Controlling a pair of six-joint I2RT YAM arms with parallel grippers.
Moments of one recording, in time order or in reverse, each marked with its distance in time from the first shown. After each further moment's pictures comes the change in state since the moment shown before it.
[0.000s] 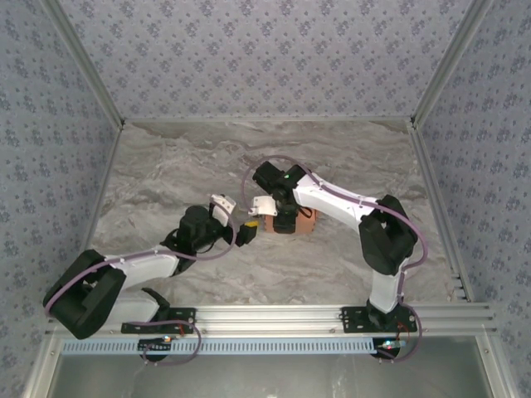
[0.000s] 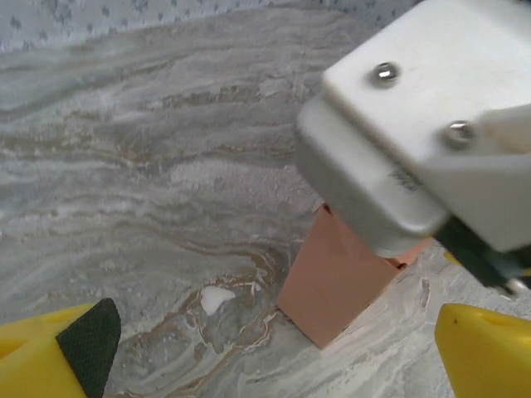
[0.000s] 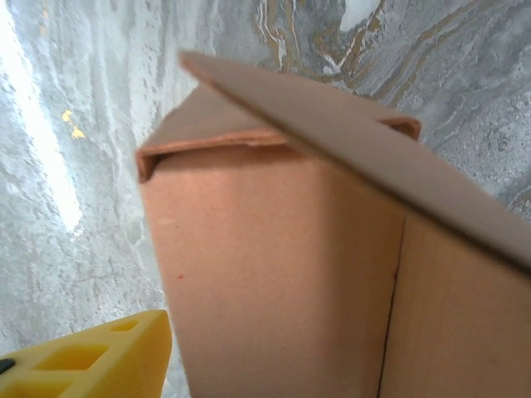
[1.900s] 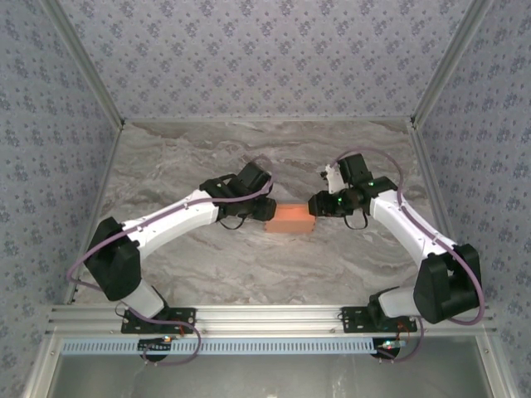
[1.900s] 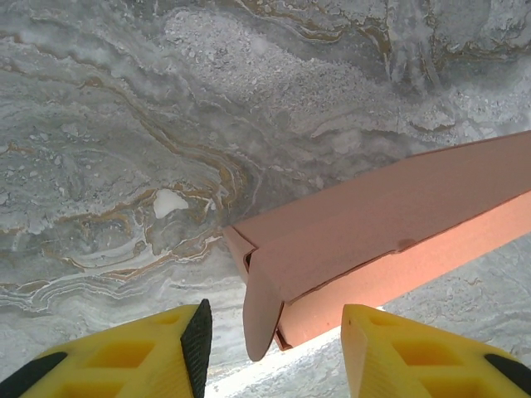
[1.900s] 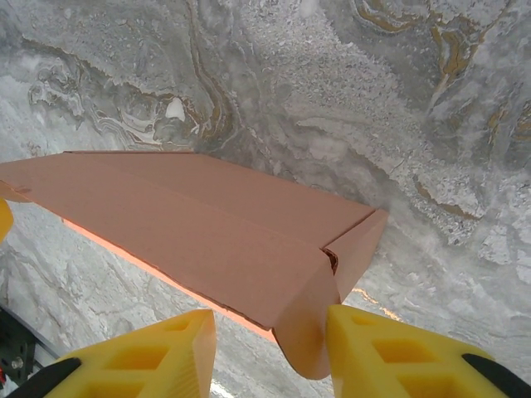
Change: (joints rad) left arm -0.210 0.323 0.912 -1.238 -0.262 -0.375; right arm -0.468 -0.486 -0.460 0.288 -0.531 0.967
